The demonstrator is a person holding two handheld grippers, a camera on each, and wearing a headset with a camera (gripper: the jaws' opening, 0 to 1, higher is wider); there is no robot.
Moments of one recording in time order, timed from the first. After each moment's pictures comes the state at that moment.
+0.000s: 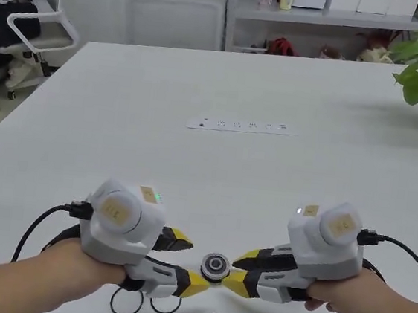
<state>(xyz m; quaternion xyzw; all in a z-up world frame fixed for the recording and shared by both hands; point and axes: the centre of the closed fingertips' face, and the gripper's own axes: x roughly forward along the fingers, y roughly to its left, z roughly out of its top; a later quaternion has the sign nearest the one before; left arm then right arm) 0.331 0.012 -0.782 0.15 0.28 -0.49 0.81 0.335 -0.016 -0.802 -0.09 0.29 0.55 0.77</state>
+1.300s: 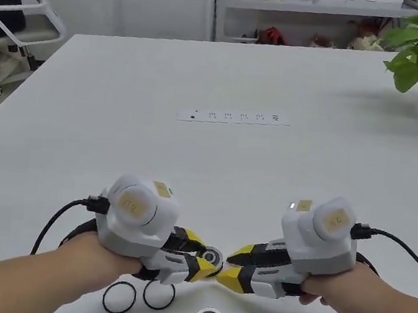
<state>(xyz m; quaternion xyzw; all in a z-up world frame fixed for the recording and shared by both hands) 0.341 -0.009 -0.791 0.16 0.28 -0.50 0.80 0.333 -0.016 -0.807 -0.08 0.29 0.55 0.77</state>
